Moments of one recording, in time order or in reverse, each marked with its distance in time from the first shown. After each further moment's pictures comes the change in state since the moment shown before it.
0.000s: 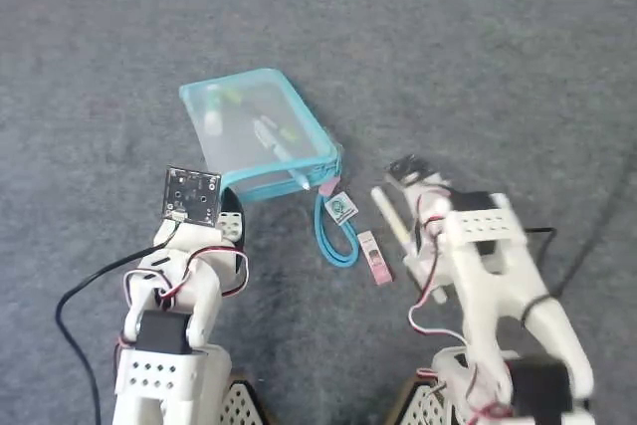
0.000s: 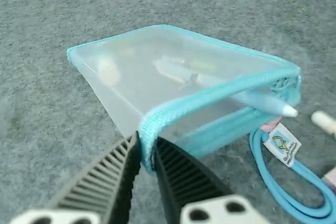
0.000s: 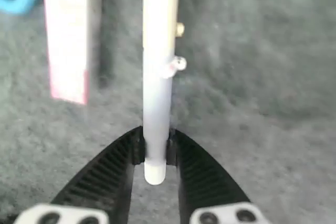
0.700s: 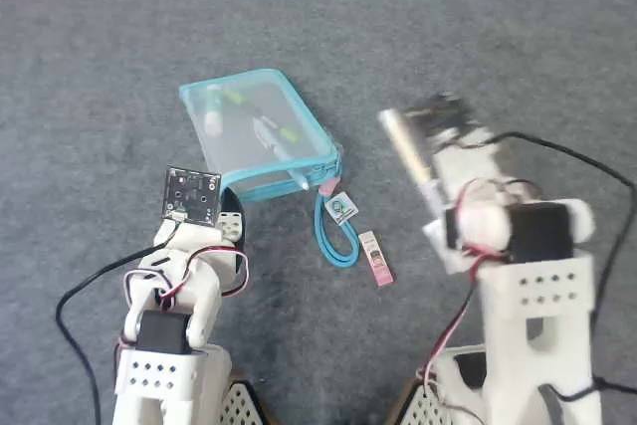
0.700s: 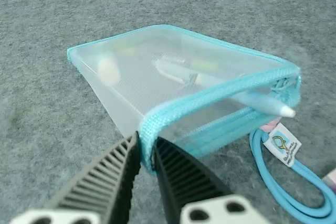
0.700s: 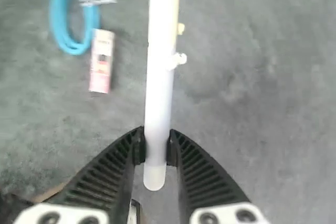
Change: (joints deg) left arm 0.0 0.0 0.0 0.0 0.0; right arm -1.3 -22.7 -32.0 31.6 1.0
